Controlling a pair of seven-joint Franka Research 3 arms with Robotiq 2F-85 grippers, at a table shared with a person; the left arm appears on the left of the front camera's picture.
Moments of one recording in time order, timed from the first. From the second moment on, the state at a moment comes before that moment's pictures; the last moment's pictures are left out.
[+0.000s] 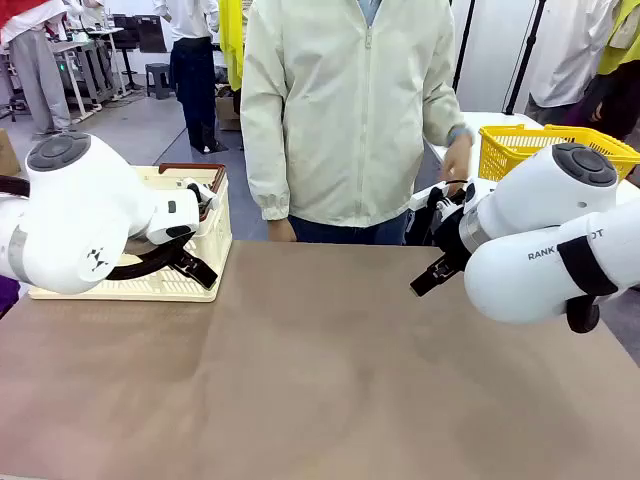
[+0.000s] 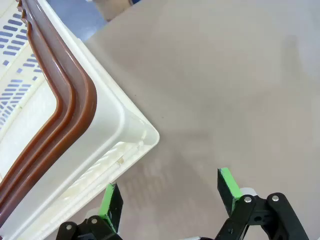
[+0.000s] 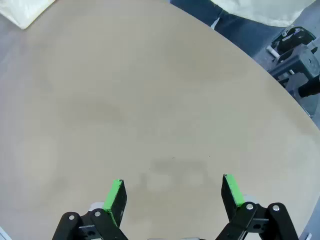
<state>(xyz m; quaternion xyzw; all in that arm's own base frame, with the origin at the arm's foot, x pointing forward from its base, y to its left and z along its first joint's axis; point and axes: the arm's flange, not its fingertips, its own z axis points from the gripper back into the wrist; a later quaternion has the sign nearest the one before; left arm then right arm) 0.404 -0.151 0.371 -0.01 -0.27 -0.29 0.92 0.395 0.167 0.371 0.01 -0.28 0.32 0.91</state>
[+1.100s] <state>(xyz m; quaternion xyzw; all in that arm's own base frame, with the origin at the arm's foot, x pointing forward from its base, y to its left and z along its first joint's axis) 0.404 -0.151 0.371 -0.01 -0.27 -0.29 0.92 0.395 0.167 0.371 0.01 -0.28 0.32 0.91</state>
